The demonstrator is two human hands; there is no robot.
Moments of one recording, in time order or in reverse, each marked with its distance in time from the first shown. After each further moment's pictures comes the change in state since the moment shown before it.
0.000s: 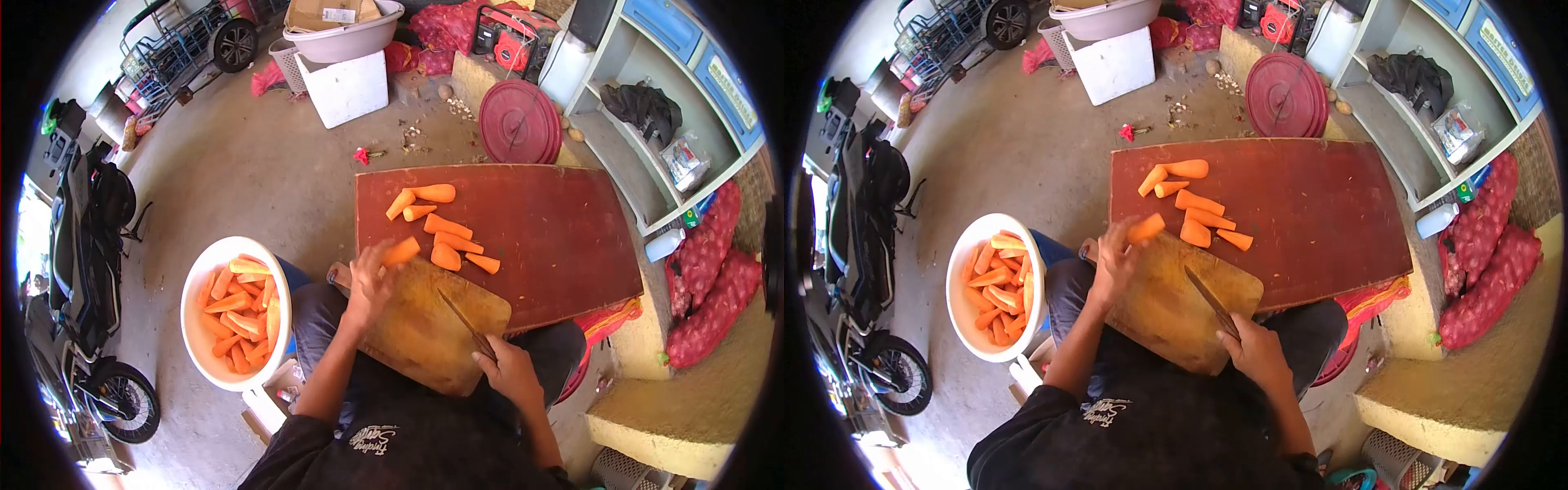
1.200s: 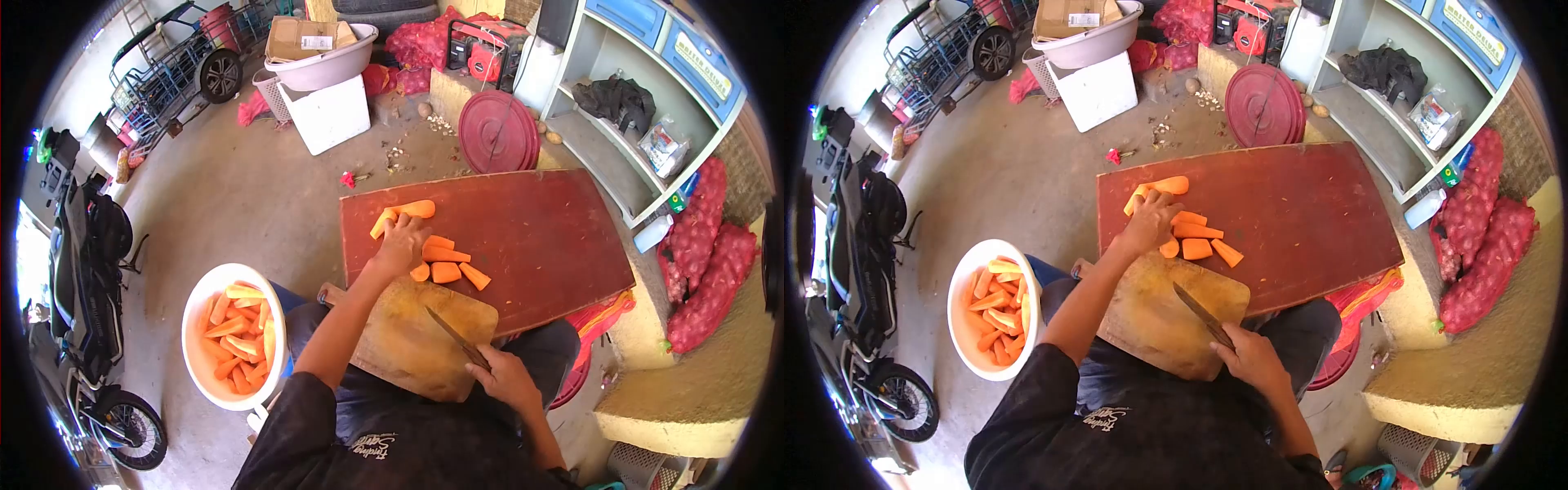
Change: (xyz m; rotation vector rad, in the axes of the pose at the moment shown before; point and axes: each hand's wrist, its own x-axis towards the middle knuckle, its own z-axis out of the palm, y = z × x) left_hand 0.119 -0.004 0.082 0.597 -0.408 0.480; right_hand -0.011 0.008 -0.009 0.045 -0.102 0.042
